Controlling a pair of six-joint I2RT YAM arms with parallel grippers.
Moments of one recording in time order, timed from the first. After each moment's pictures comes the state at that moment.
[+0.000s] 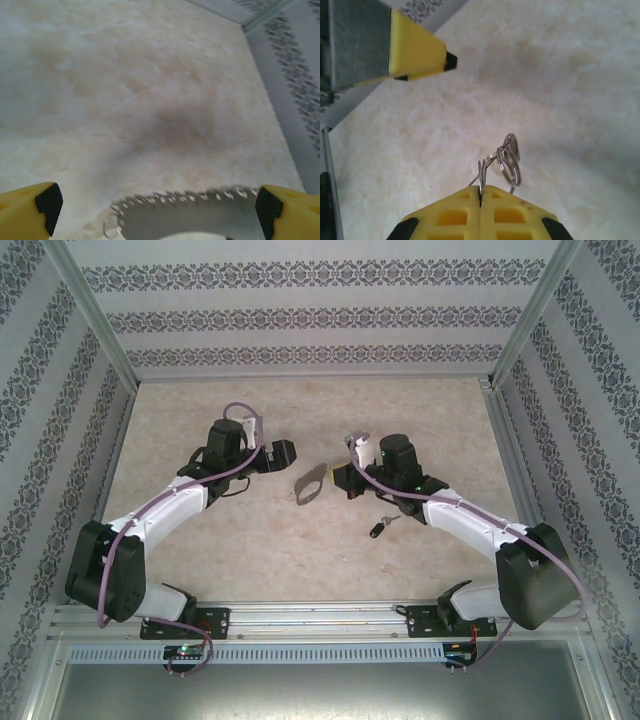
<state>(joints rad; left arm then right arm) -0.34 1.41 0.91 -0.05 0.36 -0.53 0.48 1.36 0.79 0.09 -0.56 0.23</state>
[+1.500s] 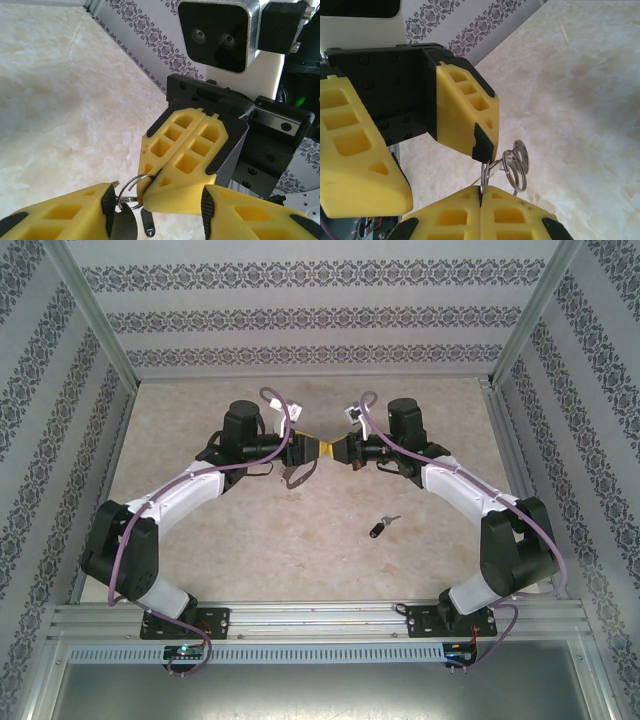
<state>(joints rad) -0.42 1.54 1.07 0.13 0.79 -0.42 0.36 1.54 1.03 0.03 -0.93 0.23</state>
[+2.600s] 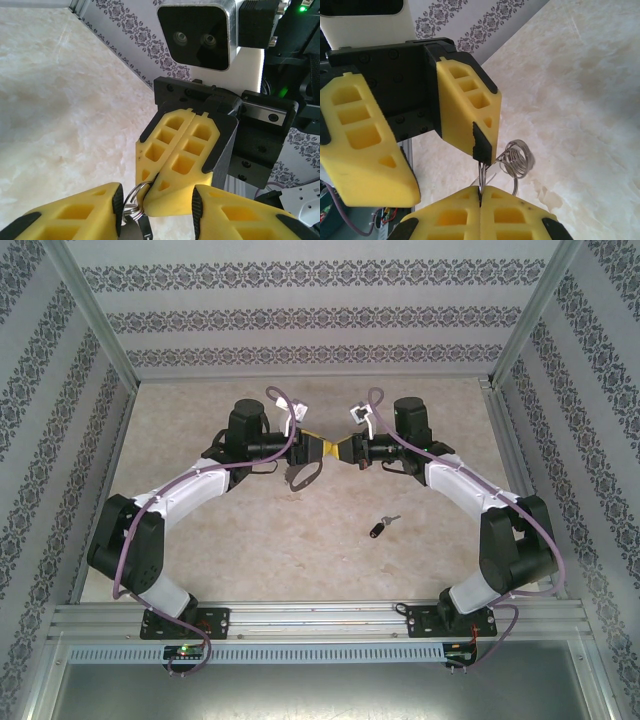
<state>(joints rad) -0.43 1.58 1.08 0.18 0.82 -0.41 0.32 1.55 1.03 0.02 -1.03 0.23</state>
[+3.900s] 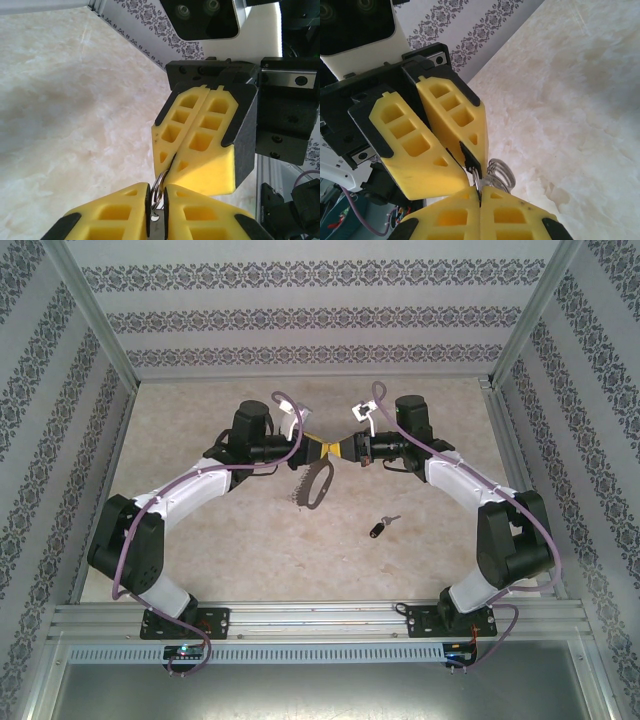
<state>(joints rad) -0.45 1.58 1.10 0.07 0.73 -0.24 0.30 1.58 1.05 0.01 -1.07 0.29</state>
